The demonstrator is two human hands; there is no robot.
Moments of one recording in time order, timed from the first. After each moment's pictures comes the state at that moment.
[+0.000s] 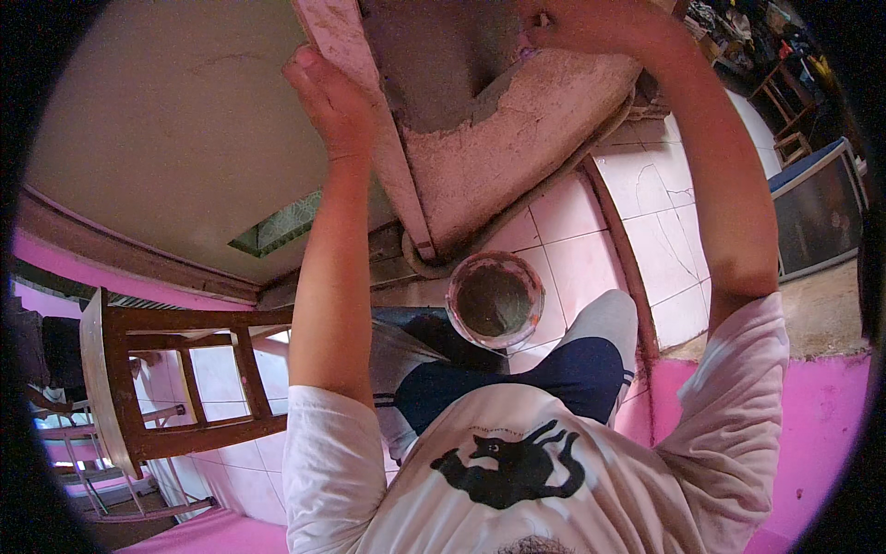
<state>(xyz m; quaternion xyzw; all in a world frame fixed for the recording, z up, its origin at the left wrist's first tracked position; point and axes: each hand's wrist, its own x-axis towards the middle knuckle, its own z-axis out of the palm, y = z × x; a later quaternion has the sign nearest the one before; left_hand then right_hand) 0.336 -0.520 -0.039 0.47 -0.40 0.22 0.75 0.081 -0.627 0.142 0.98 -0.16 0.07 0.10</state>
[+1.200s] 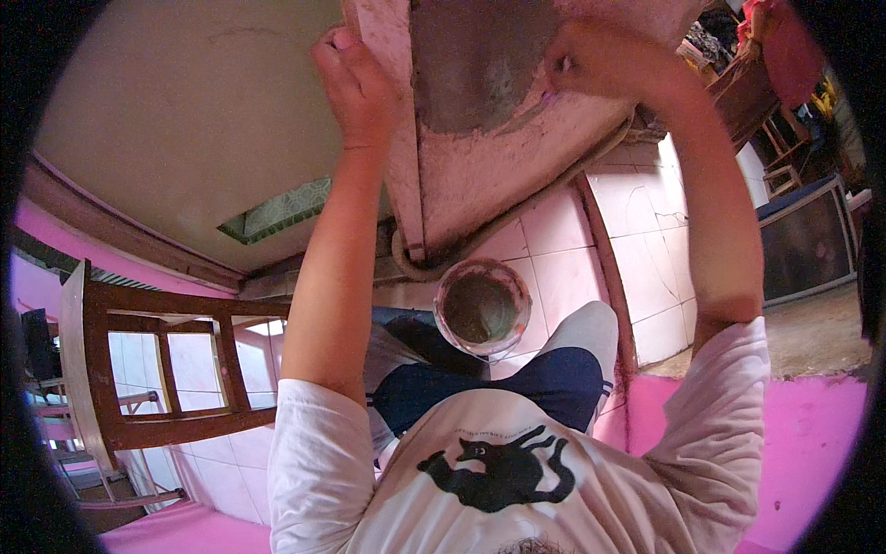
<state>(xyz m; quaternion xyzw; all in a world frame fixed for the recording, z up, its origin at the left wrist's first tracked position) 0.329 -0.516 -0.031 0.50 -0.39 0.25 0.73 0.087 -0.638 0.115 0.98 -0.08 0.04 0.17</state>
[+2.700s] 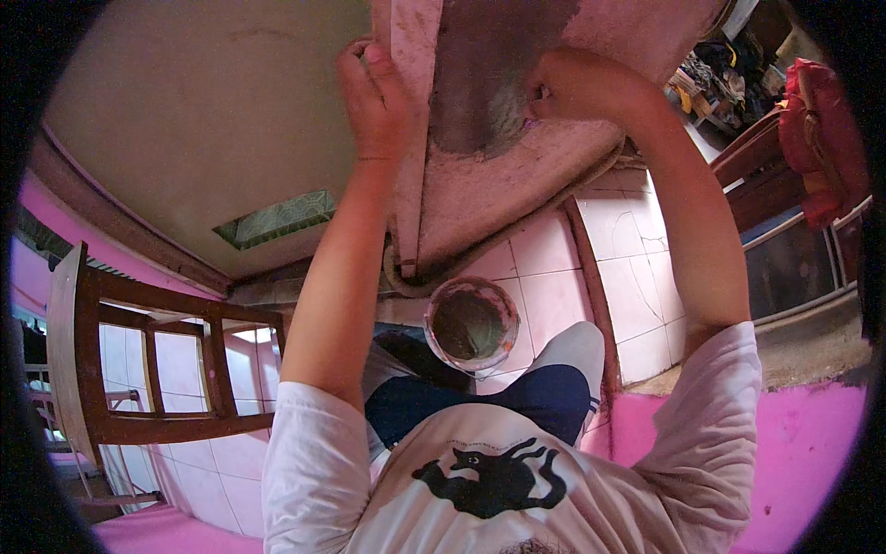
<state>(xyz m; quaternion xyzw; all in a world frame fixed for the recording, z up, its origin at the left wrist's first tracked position) 0.329 -0.516 -0.031 0.51 -0.41 0.28 0.70 0.119 -0.619 0.116 0.98 -0.16 -0.04 0.14</state>
